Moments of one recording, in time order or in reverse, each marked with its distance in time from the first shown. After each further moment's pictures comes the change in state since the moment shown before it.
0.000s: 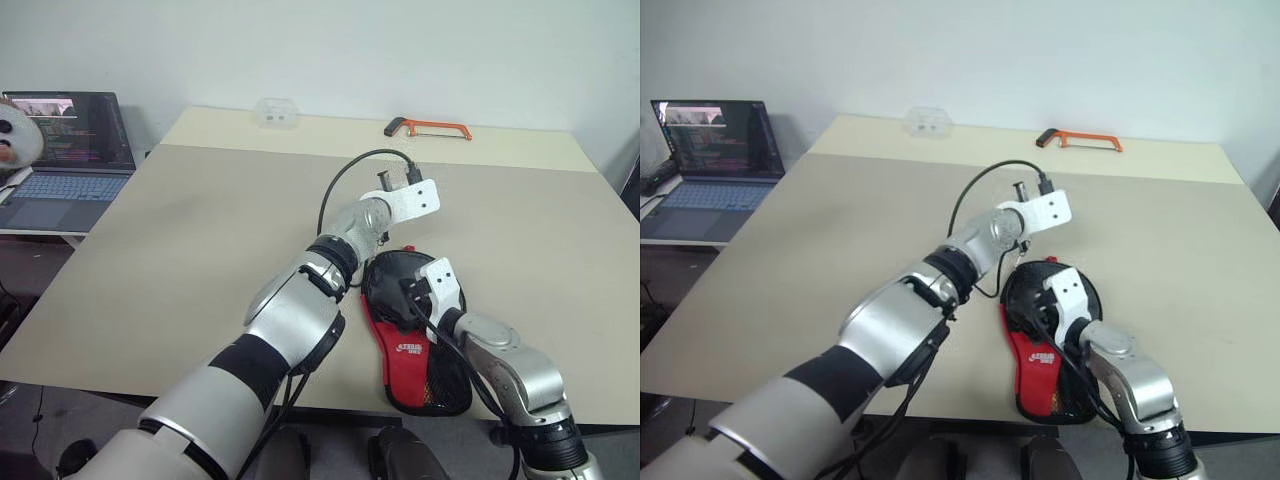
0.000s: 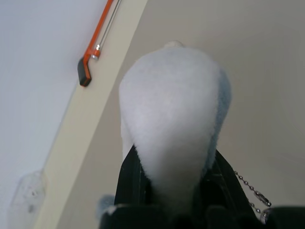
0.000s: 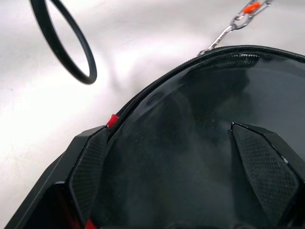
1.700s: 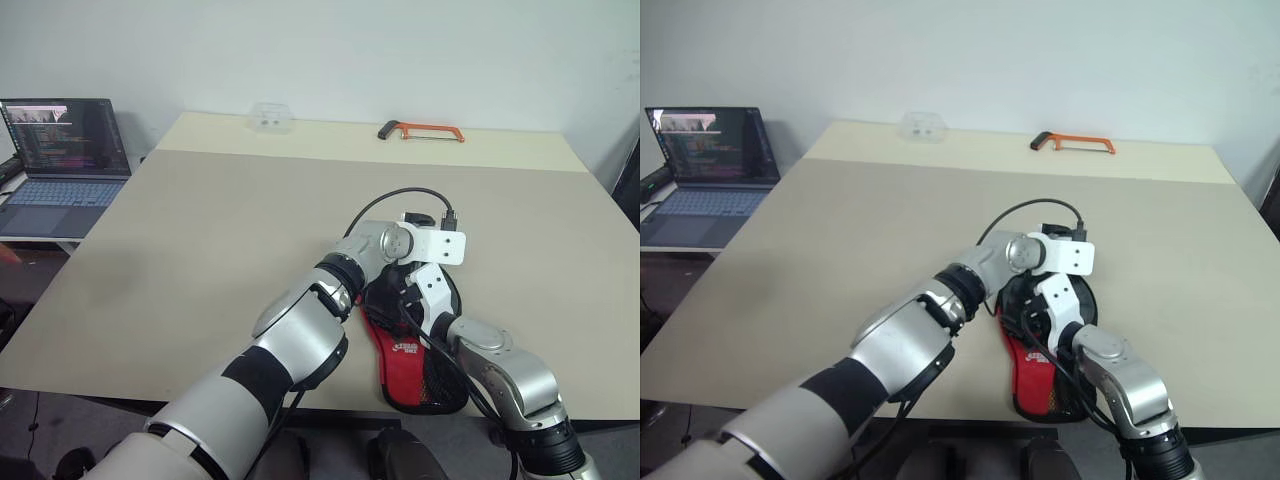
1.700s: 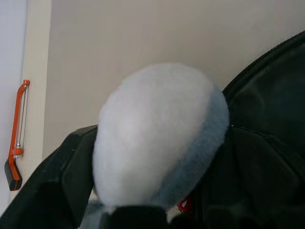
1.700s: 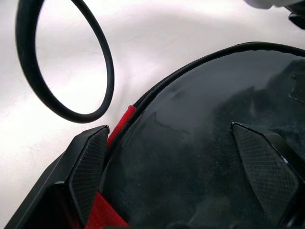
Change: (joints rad) left arm 0.086 -0.026 -0.149 -0.053 0.054 -0.236 -0.291; right arm -0.005 -0.006 0.046 0.016 -0.008 0.001 0.004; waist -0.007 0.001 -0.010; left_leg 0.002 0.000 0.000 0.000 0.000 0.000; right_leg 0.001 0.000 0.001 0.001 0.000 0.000
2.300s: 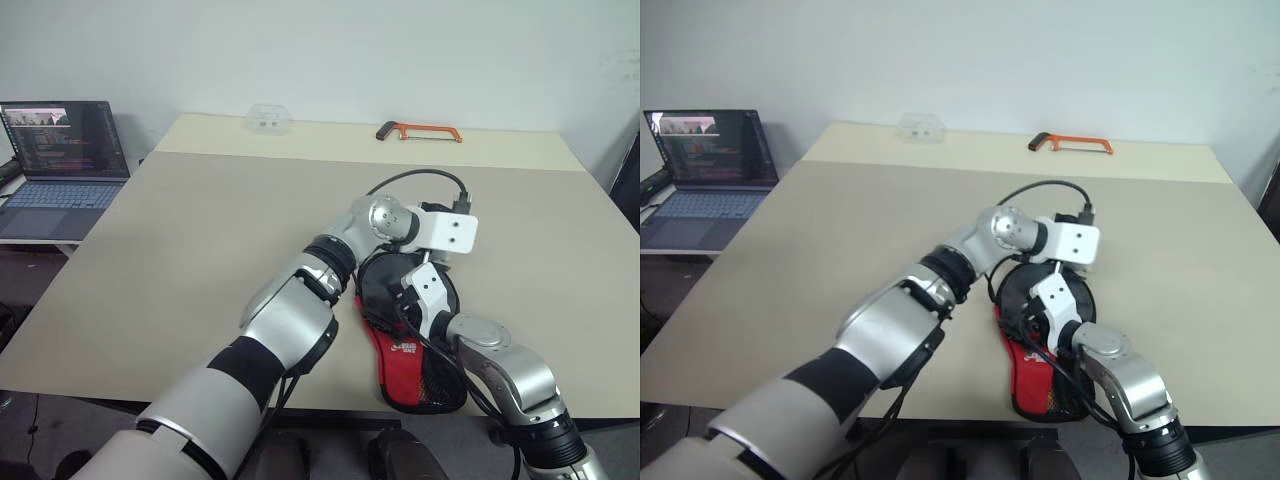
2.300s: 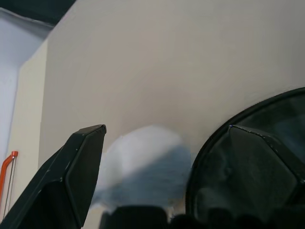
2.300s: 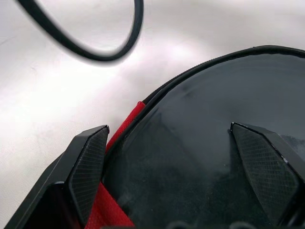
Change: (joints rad) left arm -0.047 0.116 0.134 -0.083 -0.182 -0.204 -0.350; right arm -0.013 -0.038 0.034 0.036 -0.023 -0.042 0.070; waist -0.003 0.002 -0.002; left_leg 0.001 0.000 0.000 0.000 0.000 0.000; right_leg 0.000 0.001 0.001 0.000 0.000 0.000
